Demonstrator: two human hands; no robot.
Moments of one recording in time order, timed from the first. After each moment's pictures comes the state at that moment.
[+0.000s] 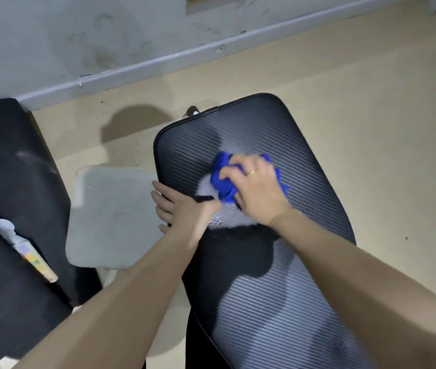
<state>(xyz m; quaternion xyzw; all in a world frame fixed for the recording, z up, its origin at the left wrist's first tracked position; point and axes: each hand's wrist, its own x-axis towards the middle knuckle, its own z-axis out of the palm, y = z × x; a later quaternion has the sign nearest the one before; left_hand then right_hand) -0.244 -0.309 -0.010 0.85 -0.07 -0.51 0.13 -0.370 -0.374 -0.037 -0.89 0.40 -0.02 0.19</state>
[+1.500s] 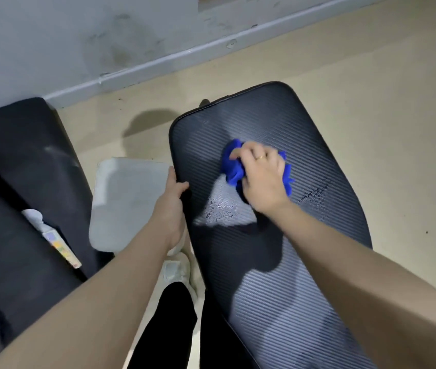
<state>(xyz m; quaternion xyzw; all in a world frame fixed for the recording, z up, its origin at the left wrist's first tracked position) -0.199 -0.276 -0.004 0.66 -0.01 -0.64 0.40 -0.349 -0.354 -0.024 -0.81 0.53 -0.03 0.24</state>
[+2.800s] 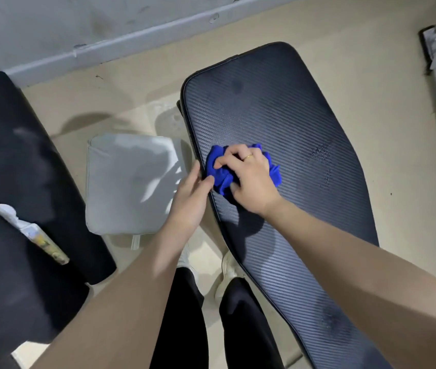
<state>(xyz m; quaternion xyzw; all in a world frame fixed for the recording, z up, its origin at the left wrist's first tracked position) -0.182 -0.201 -0.016 0.68 -0.16 -0.66 0.29 -0.312 -0.262 -0.016 -0.81 0.51 -0.02 0.27</state>
